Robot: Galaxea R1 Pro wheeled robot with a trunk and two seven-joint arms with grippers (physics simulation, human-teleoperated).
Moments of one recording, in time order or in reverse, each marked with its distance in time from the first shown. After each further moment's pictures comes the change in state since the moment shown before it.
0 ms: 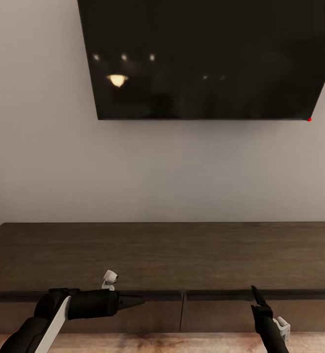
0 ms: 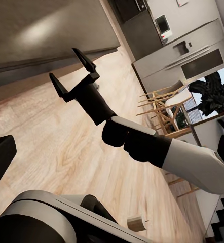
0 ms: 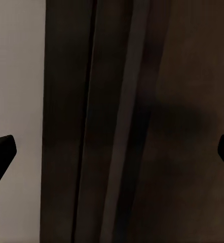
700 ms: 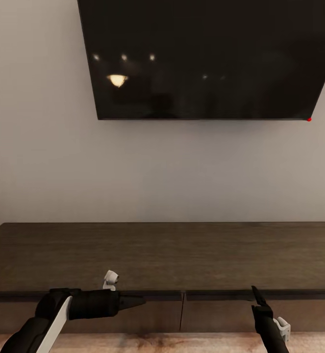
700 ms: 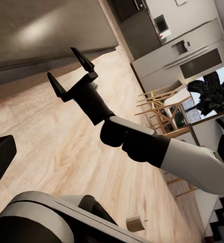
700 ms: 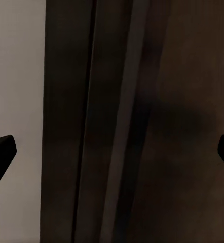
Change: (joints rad) left arm 0.000 -0.006 -0.004 0.000 0.000 0.000 0.000; right arm 0.000 0.000 0.000 0.001 -0.005 -0.002 0.000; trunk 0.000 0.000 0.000
